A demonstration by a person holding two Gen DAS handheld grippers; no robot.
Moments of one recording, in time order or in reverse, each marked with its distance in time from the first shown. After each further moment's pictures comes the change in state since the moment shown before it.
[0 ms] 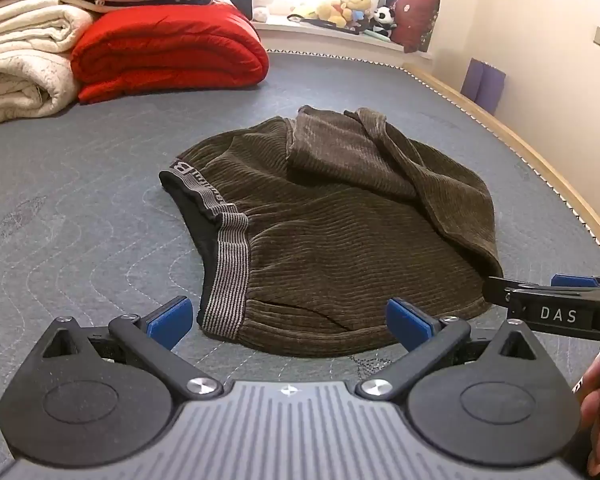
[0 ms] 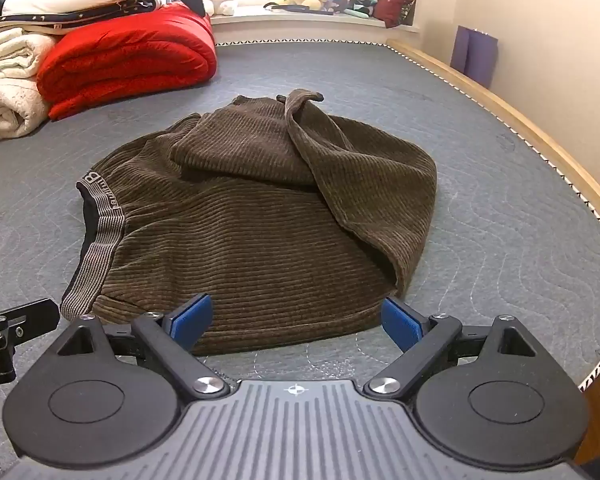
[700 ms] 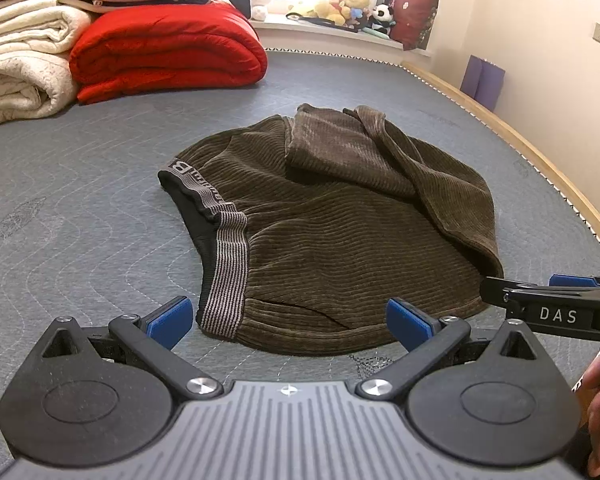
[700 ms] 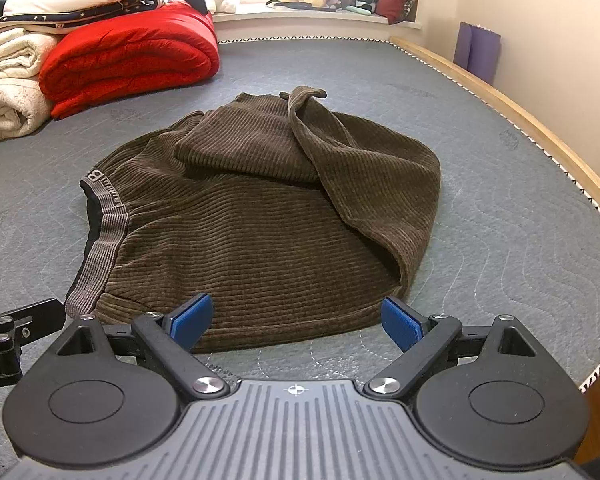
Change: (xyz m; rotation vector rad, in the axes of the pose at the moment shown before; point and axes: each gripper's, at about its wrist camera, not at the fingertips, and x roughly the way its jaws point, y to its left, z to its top) left arm 0.000 -0.003 0.001 0.012 0.000 0.005; right arm 0.000 0.000 0.000 0.005 0.009 0.014
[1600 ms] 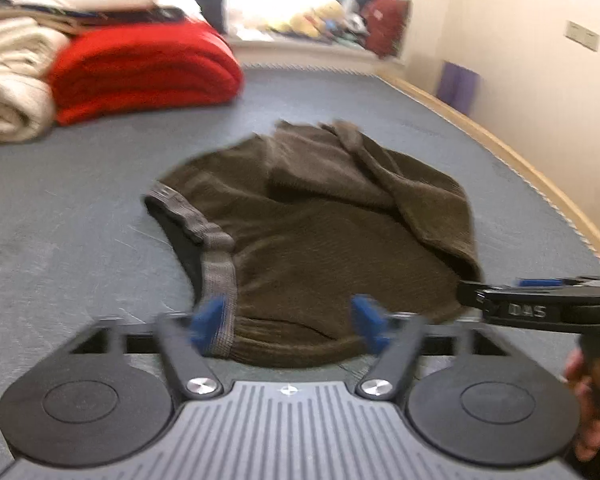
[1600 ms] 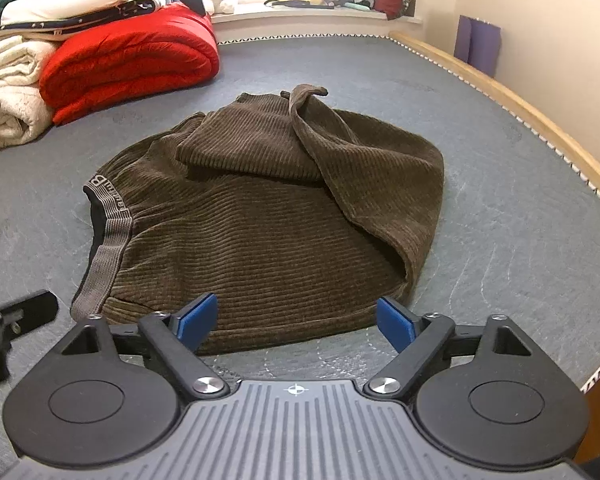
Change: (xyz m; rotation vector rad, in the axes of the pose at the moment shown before) left arm -0.015 0.009 0.014 0.066 -0.004 -0.101; right arm 0.001 -0.004 0.003 0.045 0.008 0.036
